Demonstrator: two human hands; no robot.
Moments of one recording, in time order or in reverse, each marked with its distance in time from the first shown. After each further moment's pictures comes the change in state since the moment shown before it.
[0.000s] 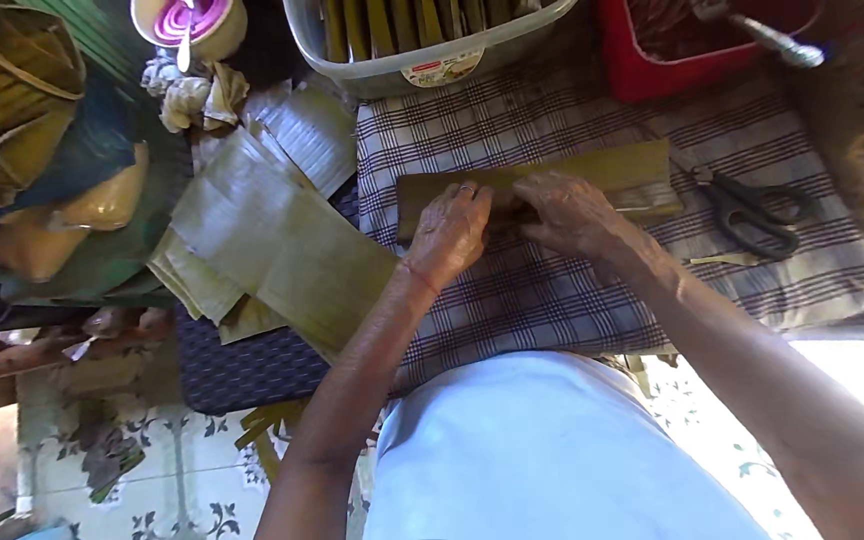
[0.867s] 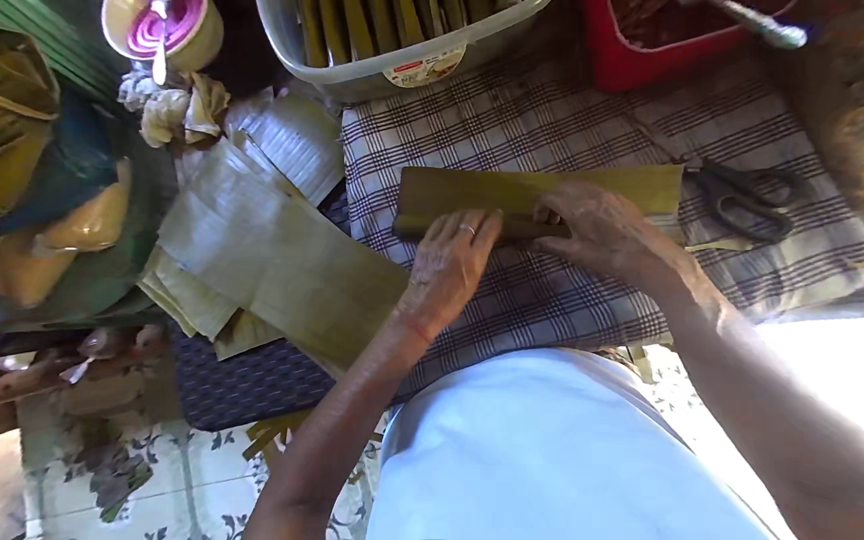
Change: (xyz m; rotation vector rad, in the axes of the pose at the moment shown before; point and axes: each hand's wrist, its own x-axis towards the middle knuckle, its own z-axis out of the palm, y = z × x) left_hand -0.036 0.006 0.032 0.139 0.343 0.201; right_hand -0.046 -0.003 -0.010 0.033 0.038 0.147
